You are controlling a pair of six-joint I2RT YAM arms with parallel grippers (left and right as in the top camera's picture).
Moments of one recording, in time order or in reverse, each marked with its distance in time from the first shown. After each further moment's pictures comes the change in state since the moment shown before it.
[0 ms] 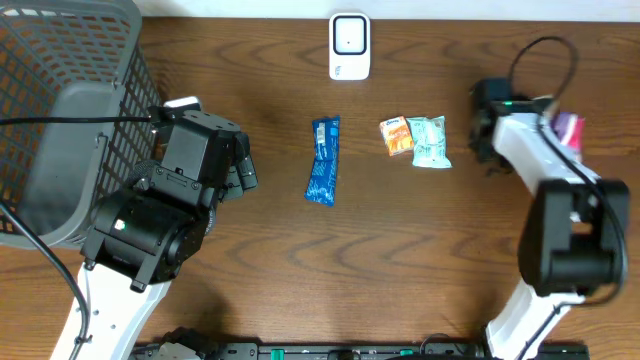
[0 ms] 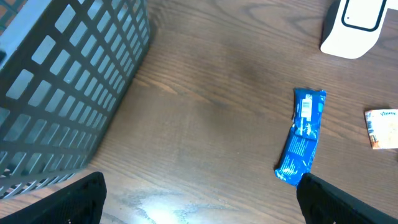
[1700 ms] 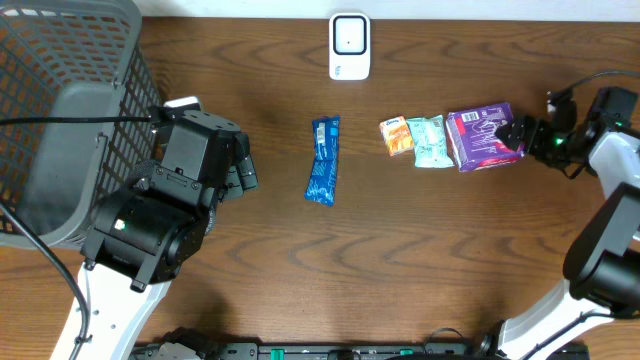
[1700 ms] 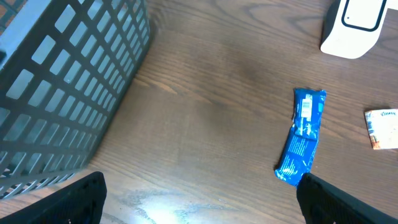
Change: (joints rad) left arm 0.000 0.000 0.000 0.000 0.000 0.000; right arm -0.480 -0.033 -0.009 0.311 -1.627 -0.403
